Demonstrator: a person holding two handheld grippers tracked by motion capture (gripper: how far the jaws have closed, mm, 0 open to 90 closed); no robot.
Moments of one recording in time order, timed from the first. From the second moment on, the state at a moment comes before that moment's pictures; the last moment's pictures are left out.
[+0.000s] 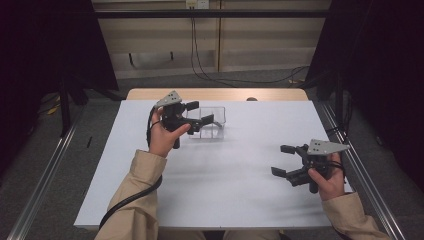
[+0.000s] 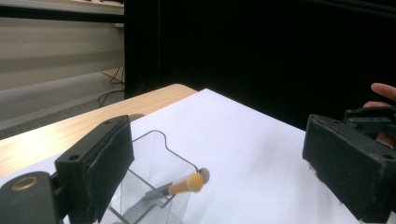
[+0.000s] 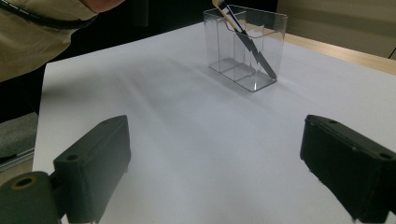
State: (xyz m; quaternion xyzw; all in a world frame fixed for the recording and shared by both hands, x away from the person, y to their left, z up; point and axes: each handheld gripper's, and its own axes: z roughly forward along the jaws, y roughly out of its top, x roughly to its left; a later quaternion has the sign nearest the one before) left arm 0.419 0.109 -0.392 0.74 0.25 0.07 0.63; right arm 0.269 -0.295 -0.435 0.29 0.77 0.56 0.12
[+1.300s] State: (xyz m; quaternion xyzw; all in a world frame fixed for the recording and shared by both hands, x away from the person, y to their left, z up) left arm 0.386 0.153 -0.399 0.73 0.24 0.06 0.63; right arm 0.268 -0.295 -0.435 0.29 0.76 0.56 0.12
